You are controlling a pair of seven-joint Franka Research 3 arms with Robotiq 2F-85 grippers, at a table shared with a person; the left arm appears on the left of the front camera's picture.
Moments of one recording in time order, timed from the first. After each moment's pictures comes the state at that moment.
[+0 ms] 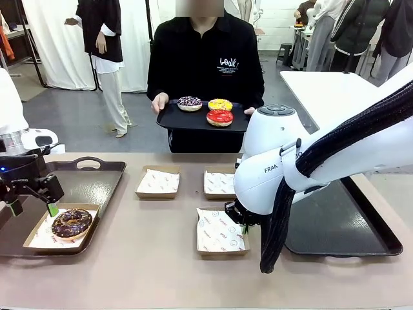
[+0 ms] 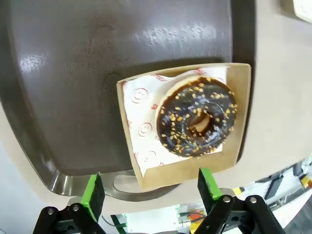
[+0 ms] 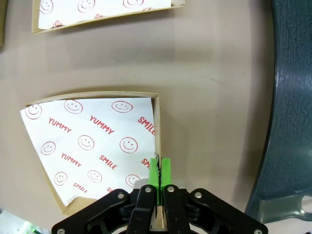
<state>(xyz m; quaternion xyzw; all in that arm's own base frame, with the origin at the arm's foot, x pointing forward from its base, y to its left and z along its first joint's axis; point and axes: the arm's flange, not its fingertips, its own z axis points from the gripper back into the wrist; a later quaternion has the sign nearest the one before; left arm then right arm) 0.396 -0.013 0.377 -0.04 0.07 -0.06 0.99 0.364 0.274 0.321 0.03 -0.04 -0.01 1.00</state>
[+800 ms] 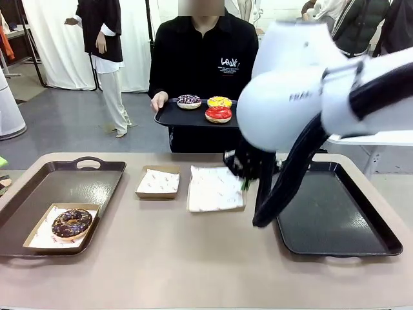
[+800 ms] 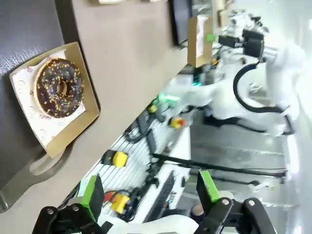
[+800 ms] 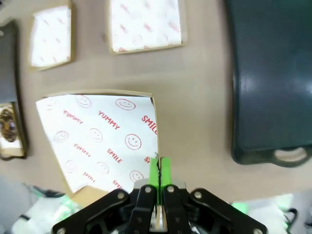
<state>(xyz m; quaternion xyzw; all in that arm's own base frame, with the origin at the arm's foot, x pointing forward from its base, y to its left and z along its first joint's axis) 0.378 0.125 0.430 -0.50 0.06 -0.13 0.85 0.342 0.280 0.482 0.06 -0.09 -0.04 0.99</state>
